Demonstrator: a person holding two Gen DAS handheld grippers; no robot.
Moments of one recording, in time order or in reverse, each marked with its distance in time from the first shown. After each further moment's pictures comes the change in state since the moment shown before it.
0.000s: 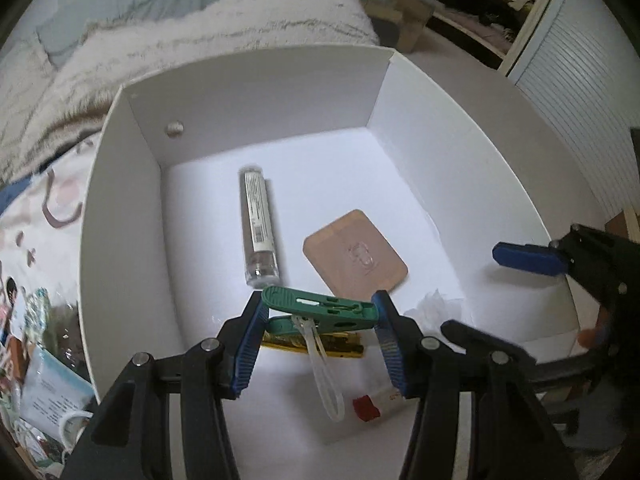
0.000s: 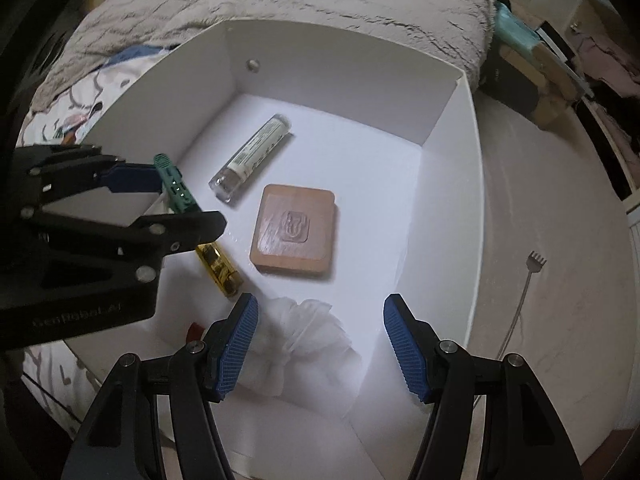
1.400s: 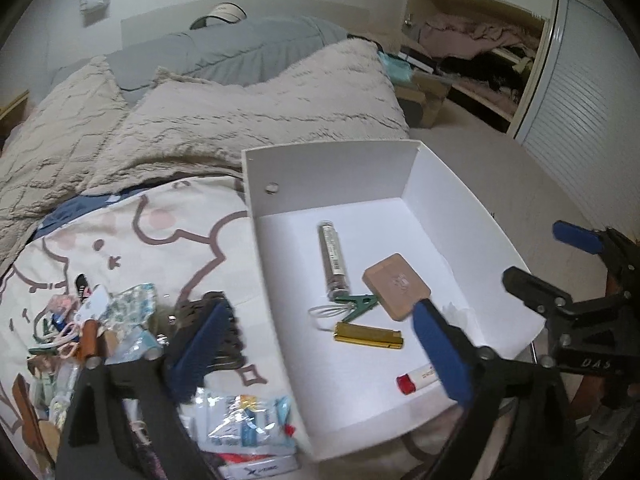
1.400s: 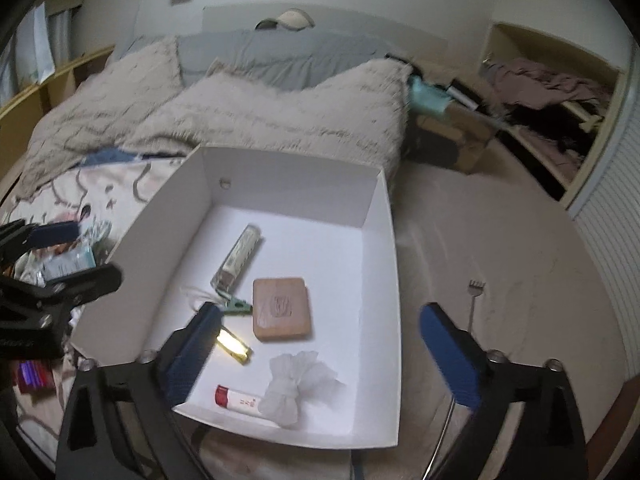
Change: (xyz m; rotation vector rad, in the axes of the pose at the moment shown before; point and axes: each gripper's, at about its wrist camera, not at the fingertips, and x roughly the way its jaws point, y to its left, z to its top) left arm -0.108 0.042 -0.041 -0.047 -0.278 0.096; right arm -0.086 0.013 -0.009 0.198 -0.343 -0.157
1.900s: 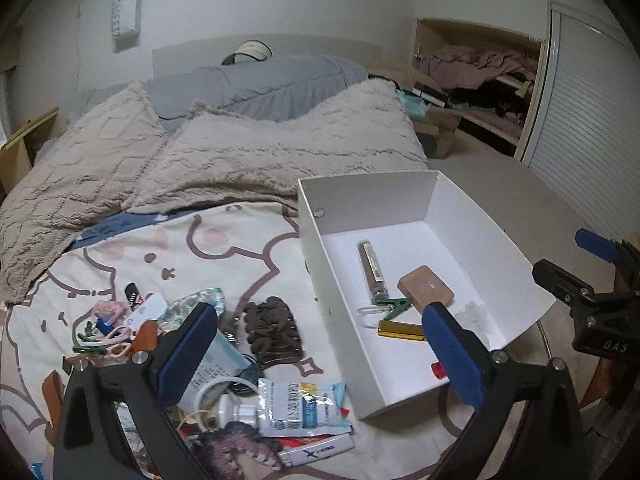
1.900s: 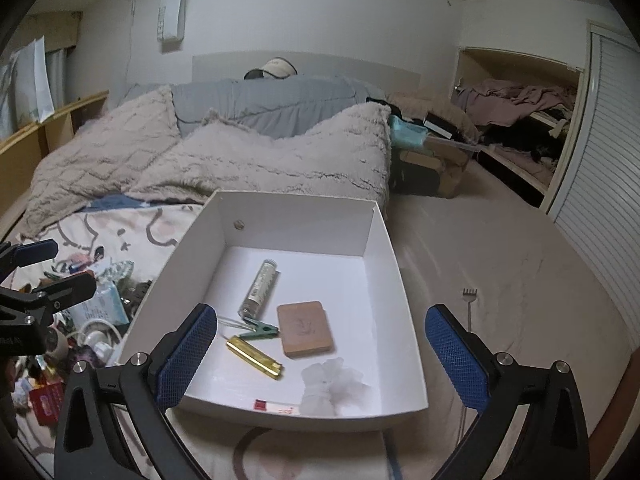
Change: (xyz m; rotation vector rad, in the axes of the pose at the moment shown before) left arm -0.058 0.041 -0.026 0.006 -0.143 0.057; right arm -0.047 0.028 -0.019 0.089 -0.166 -0.036
